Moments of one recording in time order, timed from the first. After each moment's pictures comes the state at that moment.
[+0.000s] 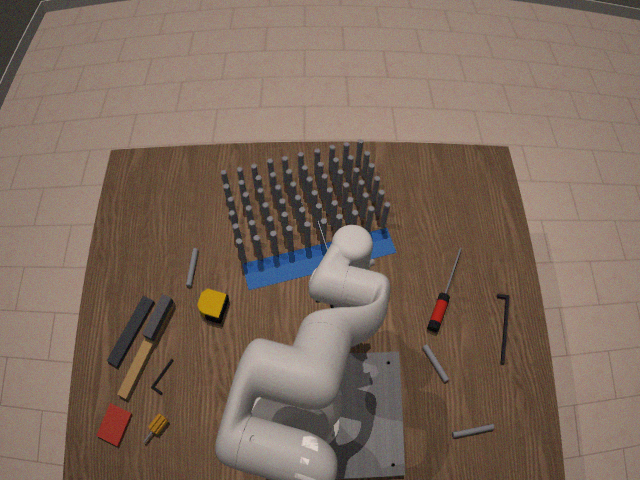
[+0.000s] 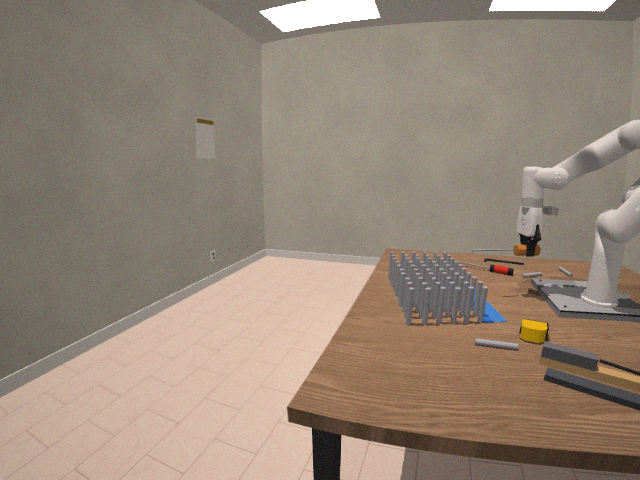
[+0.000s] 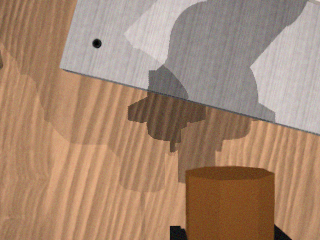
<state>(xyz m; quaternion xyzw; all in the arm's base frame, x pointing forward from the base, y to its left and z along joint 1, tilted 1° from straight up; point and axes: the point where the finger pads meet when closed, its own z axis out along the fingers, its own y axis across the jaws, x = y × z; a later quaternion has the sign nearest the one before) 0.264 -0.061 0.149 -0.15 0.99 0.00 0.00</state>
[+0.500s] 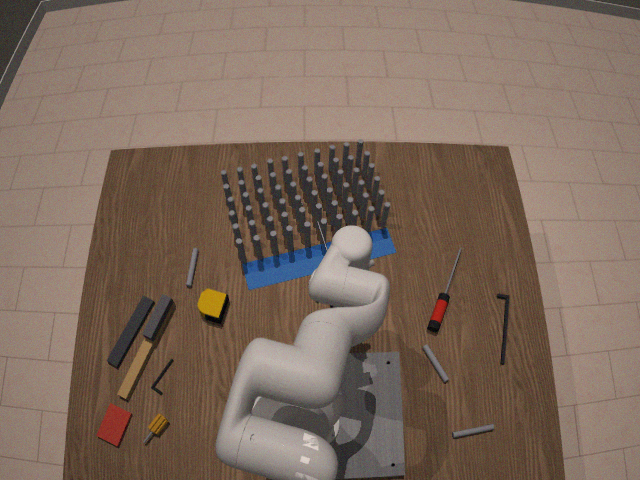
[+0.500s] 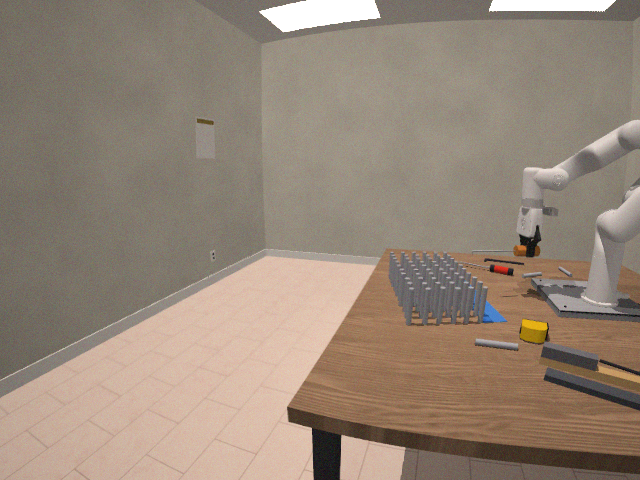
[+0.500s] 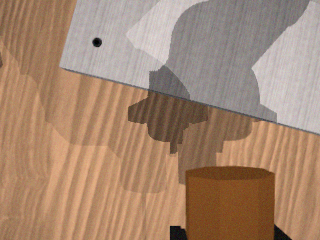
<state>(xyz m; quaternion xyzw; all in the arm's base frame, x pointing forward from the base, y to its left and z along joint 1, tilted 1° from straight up) 0.264 -0.061 0.147 -0.15 0.99 0.00 0.00</state>
